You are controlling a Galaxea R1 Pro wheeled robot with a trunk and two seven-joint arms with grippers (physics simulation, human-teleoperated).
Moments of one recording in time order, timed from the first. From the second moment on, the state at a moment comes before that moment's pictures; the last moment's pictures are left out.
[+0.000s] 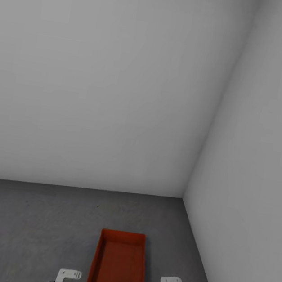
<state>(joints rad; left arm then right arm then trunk) -0.45 -0.02 -0.20 -0.11 0.22 -0.14 0.01 -0.42 0.10 0.11 -0.26 0.04 0.04 -0.14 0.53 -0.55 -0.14</state>
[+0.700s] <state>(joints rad) -0.45 -0.02 -0.20 -0.11 0.22 -0.15 -0.03 -0.42 0.10 0.11 -0.26 0.04 0.04 -0.13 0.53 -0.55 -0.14</state>
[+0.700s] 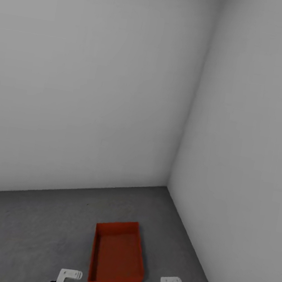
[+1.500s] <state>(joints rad) -0.45 -0.02 -0.20 -0.11 0.21 -0.15 -0.03 -0.42 0.10 0.11 -0.26 0.04 0.04 -0.13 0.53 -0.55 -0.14</state>
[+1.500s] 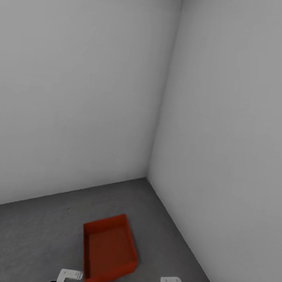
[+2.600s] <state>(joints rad) -0.45 -0.02 -0.20 -0.11 0.21 -0.15 -0.03 -0.42 0.10 0.11 -0.26 0.04 0.04 -0.14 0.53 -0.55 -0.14</state>
